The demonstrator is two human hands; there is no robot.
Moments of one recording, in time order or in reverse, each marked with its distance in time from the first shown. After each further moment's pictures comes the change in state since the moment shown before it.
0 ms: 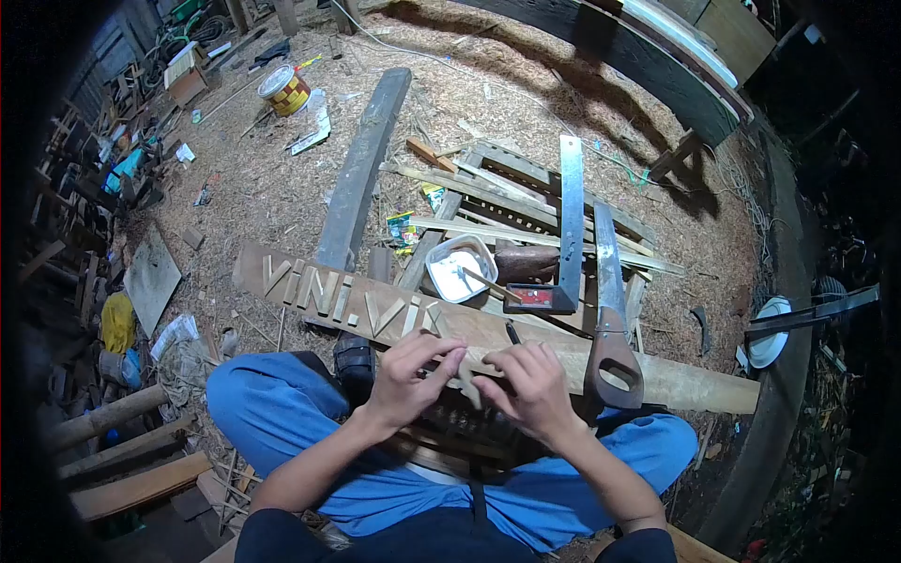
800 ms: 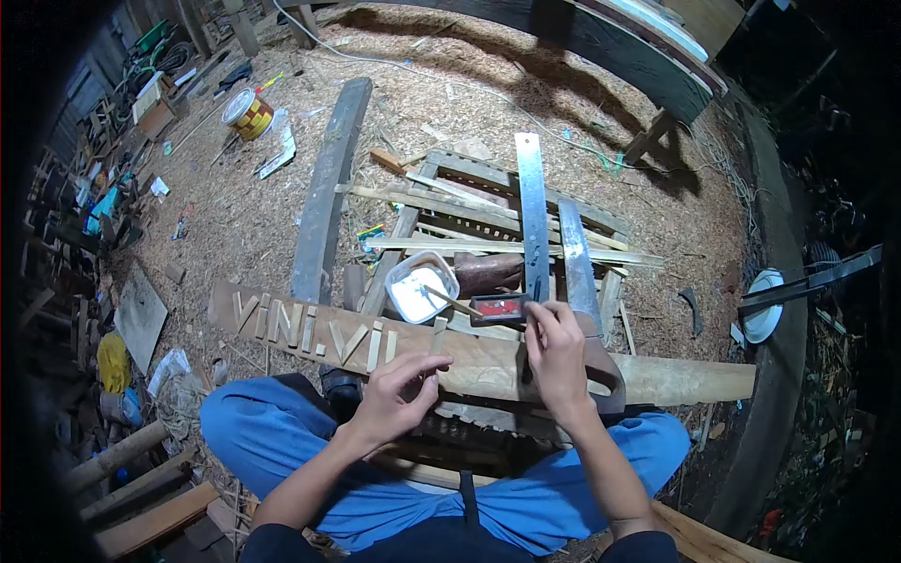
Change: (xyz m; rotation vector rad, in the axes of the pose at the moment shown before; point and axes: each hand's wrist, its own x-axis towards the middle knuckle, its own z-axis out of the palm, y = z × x) left_hand 0.015 -0.002 0.016 -0.104 -0.180 -0.121; right_hand 0.002 0.063 -0.021 0.015 0.154 0.593
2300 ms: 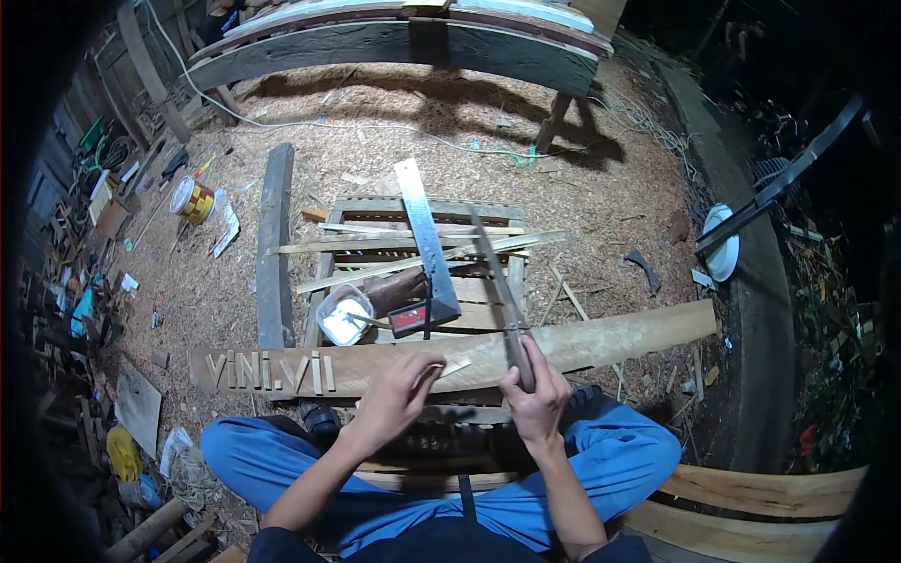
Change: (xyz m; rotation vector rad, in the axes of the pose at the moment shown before) left_hand 0.039 0.061 0.065 0.145 -0.332 0.083; right_hand -0.105 0.032 -0.061 -0.247 0.446 0.032
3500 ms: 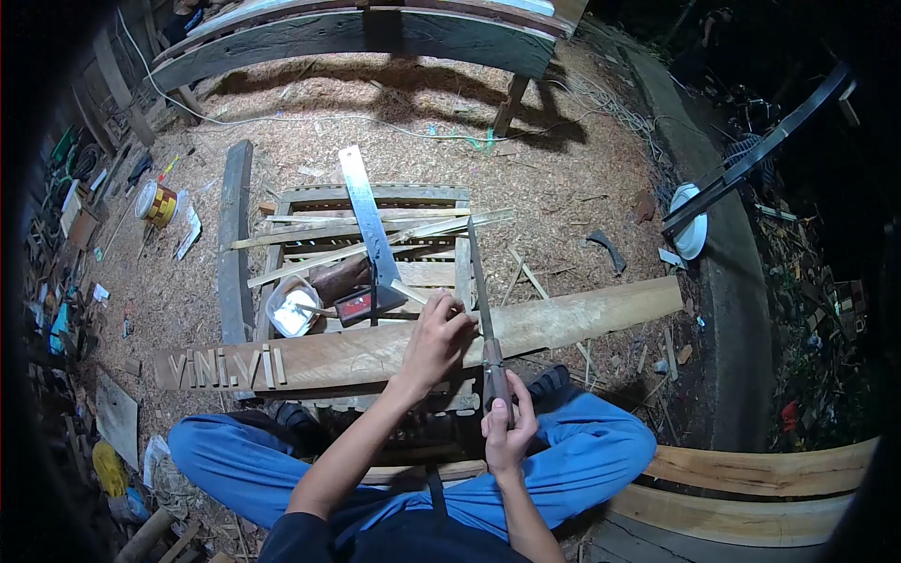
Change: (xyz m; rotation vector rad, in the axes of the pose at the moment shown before) left_hand 0.096 -0.014 0.134 0.031 0.185 0.325; right_hand -0.089 -0.003 -0.039 0.779 0.034 0.809
